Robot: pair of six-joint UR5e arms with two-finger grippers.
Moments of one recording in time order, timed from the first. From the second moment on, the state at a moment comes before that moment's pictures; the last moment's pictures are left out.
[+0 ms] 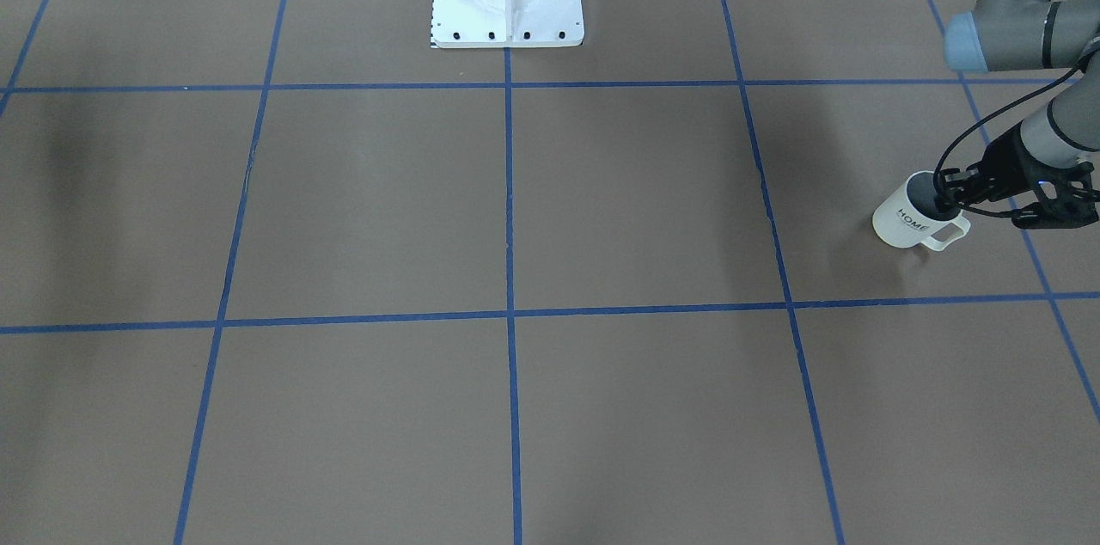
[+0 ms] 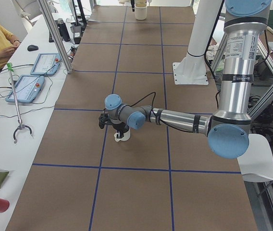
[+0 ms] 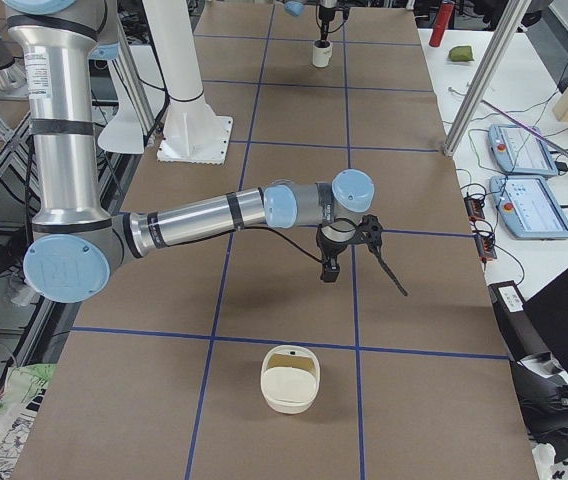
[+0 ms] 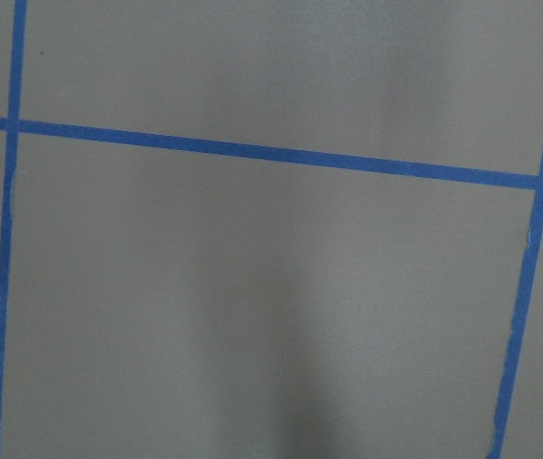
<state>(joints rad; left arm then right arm) -1.11 -1.61 -1.62 -1.88 -2.30 -0.58 1.37 -1.54 1.81 -1.73 2.43 0.11</state>
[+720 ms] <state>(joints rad) -1.09 -1.85 -1.97 -1.32 -2.31 -0.67 1.31 -1.47 1.81 -1.73 2.43 0.11</state>
